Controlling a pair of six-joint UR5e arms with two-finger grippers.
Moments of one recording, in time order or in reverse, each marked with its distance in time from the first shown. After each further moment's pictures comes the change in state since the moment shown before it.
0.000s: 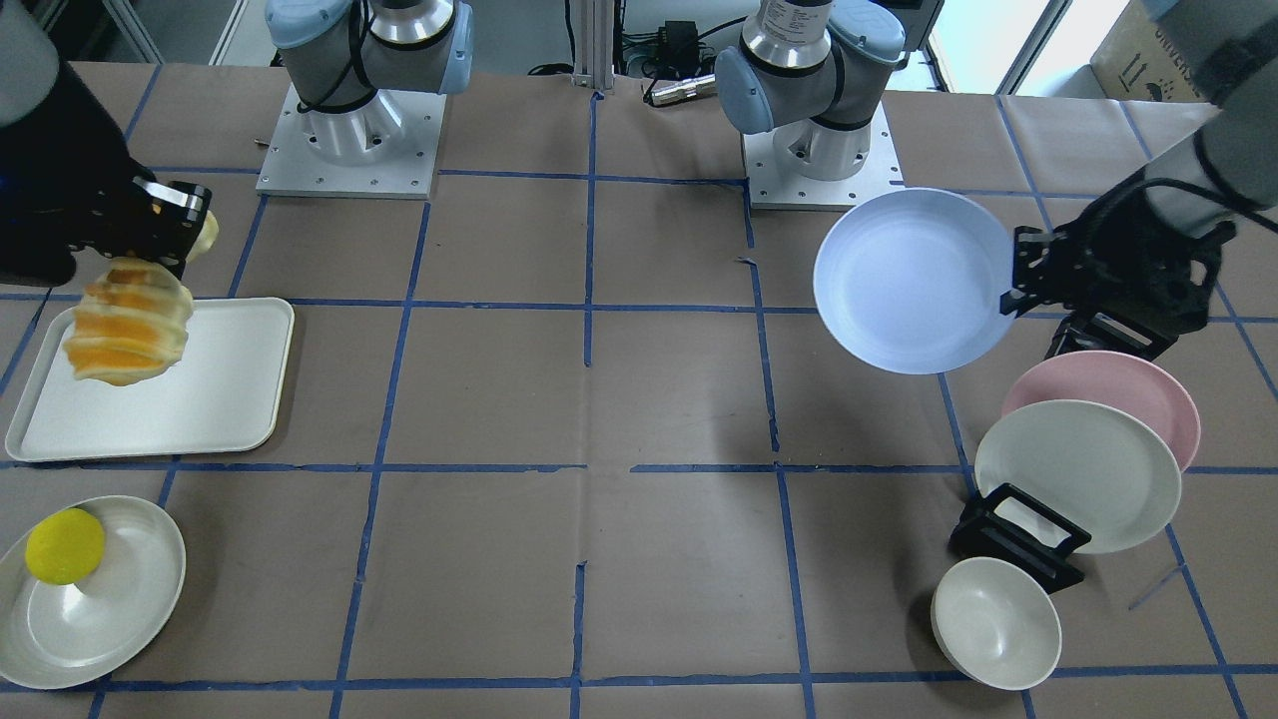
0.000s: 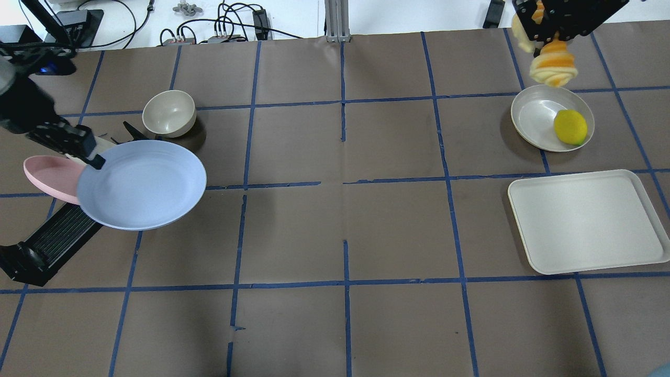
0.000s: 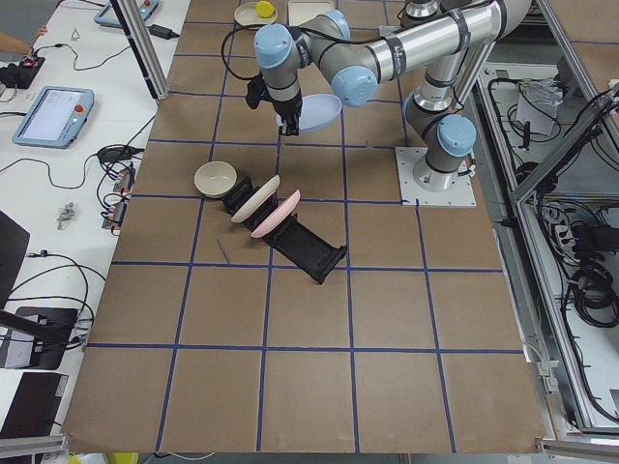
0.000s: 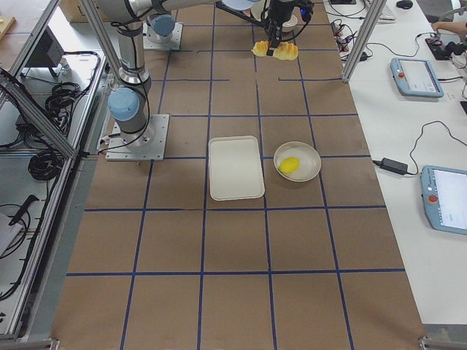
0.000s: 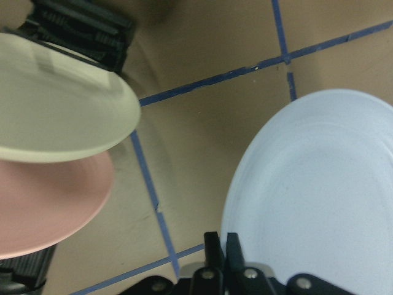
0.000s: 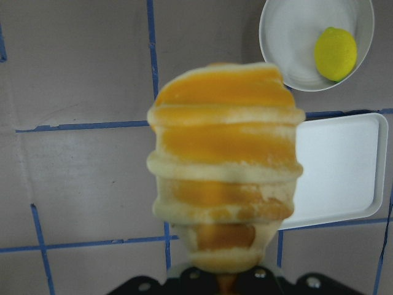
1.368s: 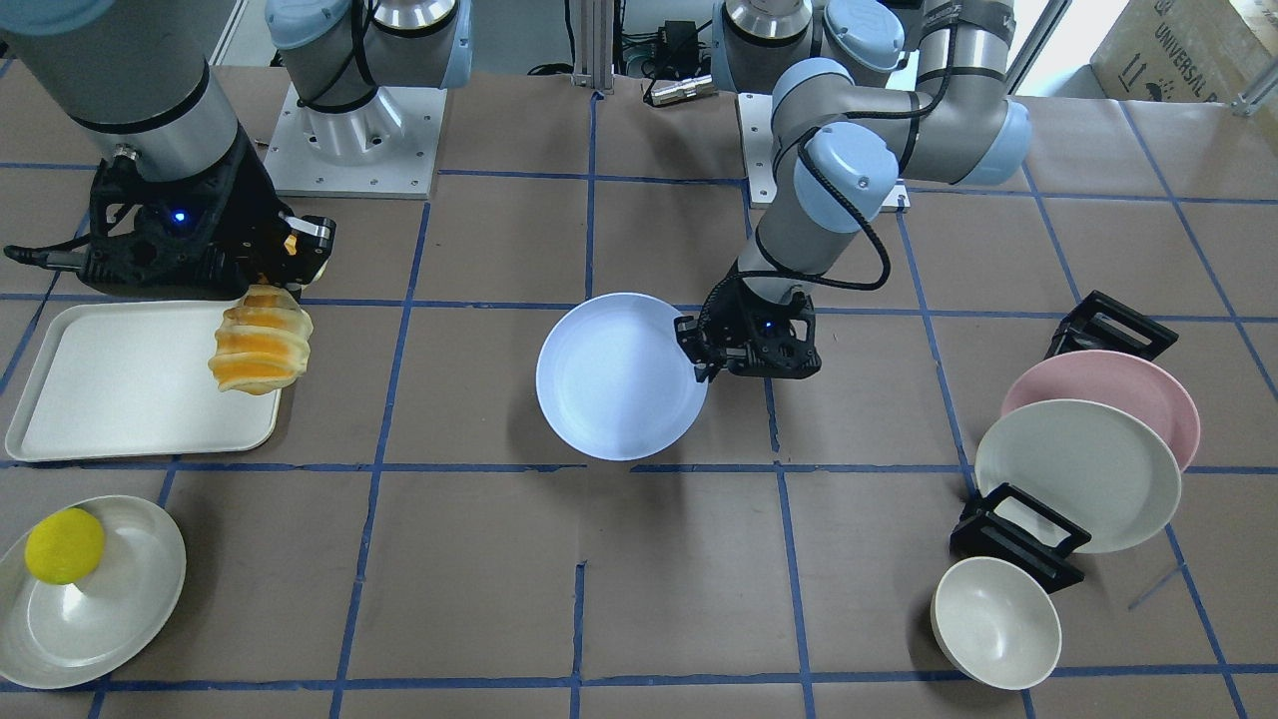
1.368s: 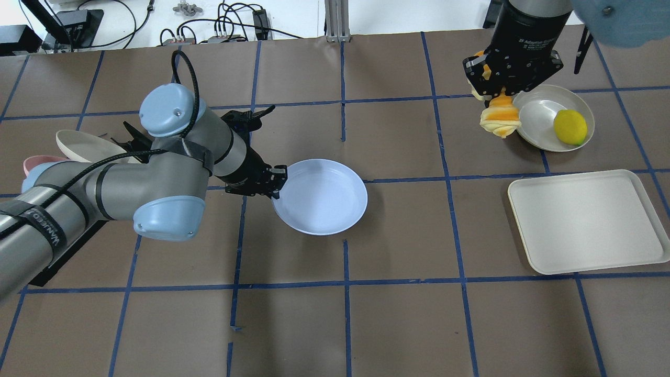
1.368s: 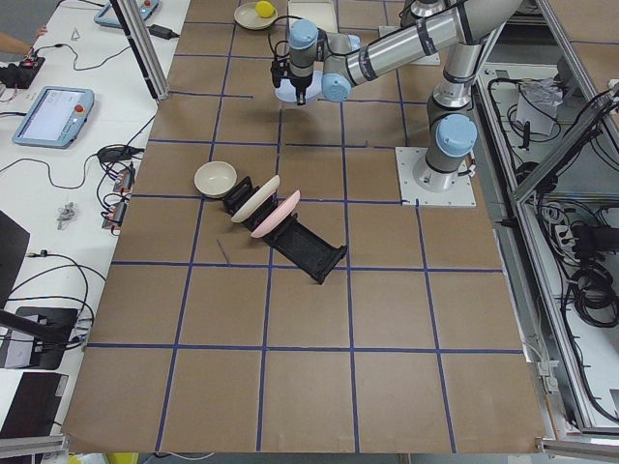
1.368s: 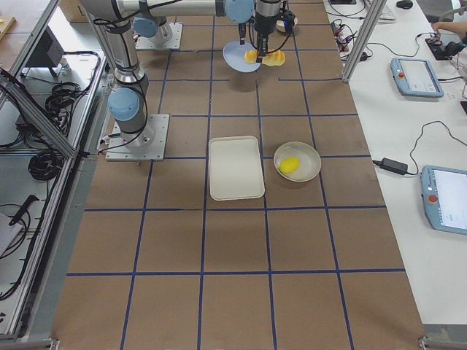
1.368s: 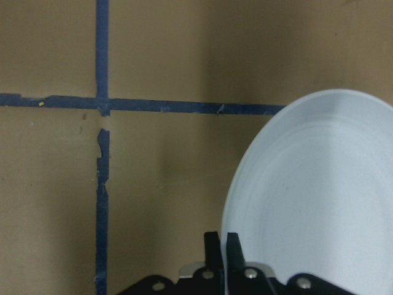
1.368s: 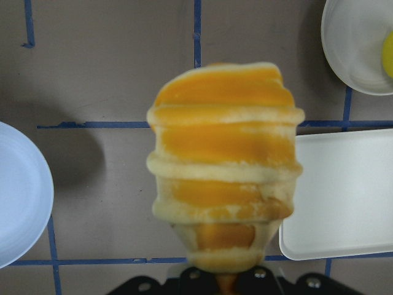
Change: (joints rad) left arm -0.486 -0.104 -0.364 0.736 -0.087 -0.849; right arm 0.050 -0.111 0.319 -0.283 0.047 0.007
